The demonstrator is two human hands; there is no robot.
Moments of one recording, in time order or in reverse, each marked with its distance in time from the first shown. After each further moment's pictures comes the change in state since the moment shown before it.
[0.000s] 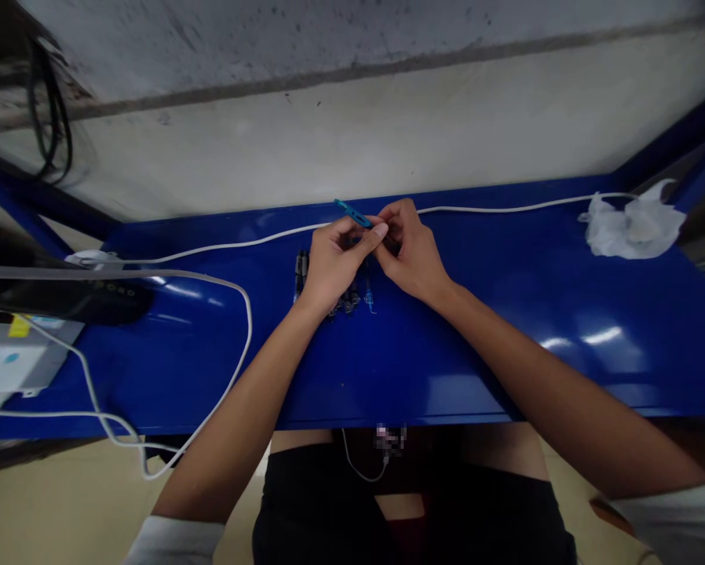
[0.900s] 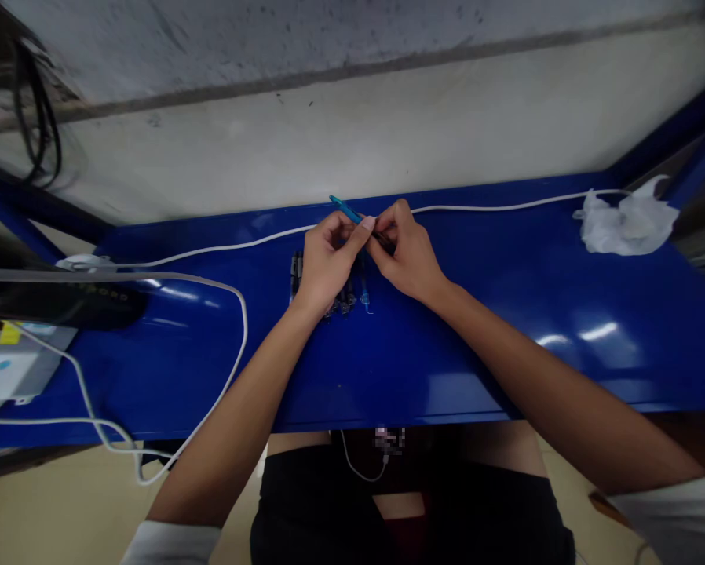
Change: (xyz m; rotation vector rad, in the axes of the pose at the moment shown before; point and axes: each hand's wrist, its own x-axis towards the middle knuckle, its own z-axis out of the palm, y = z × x) left_hand 0.000 0.003 0.001 -0.003 0.051 -0.019; right_hand 0.000 0.004 0.000 -0.063 0.027 -0.056
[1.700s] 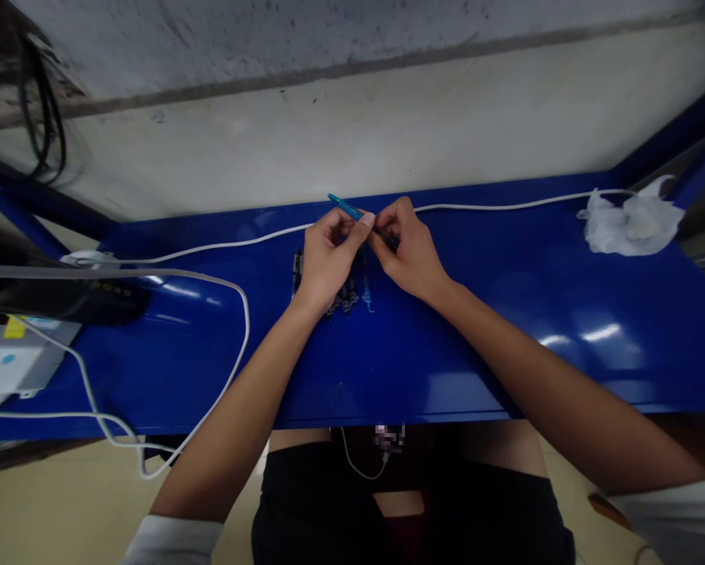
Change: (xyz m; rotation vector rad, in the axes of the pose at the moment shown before) left_hand 0.001 -0.001 -0.001 0.044 0.023 0.026; right_hand 0.001 0.001 0.001 0.029 -0.019 0.038
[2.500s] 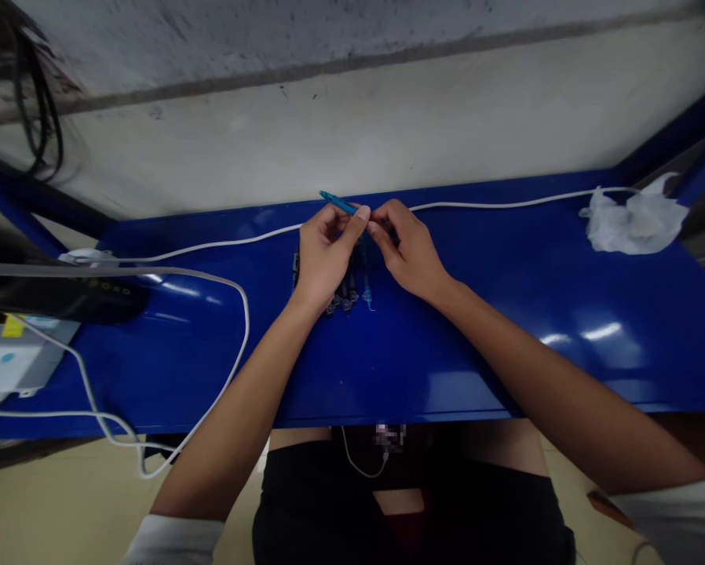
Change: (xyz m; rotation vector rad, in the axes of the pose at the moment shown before) left_hand 0.001 0.002 -0.002 0.000 0.045 0.023; right_hand 0.004 -0.005 -0.004 -0.032 -0.029 -0.068
